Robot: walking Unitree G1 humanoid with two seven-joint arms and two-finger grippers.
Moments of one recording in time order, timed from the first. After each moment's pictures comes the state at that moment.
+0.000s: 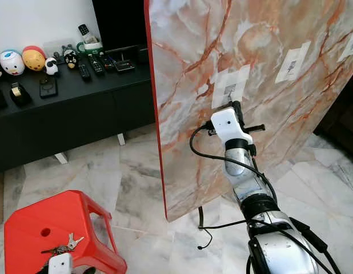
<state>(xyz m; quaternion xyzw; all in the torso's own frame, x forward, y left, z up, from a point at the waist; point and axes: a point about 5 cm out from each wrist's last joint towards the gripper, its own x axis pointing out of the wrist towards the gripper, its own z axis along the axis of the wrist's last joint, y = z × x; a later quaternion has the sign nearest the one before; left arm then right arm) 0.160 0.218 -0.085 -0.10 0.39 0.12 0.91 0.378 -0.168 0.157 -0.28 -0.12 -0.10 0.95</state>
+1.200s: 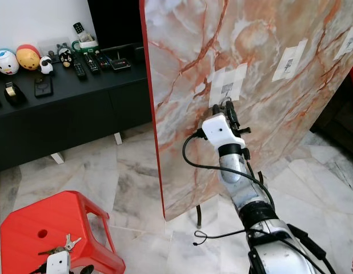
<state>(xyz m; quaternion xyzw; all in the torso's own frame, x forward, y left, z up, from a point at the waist) 0.161 0.235 -0.080 -0.09 0.39 0.12 0.91 0.363 -0.148 0.152 -0.27 -0.18 -0.02 0.95</state>
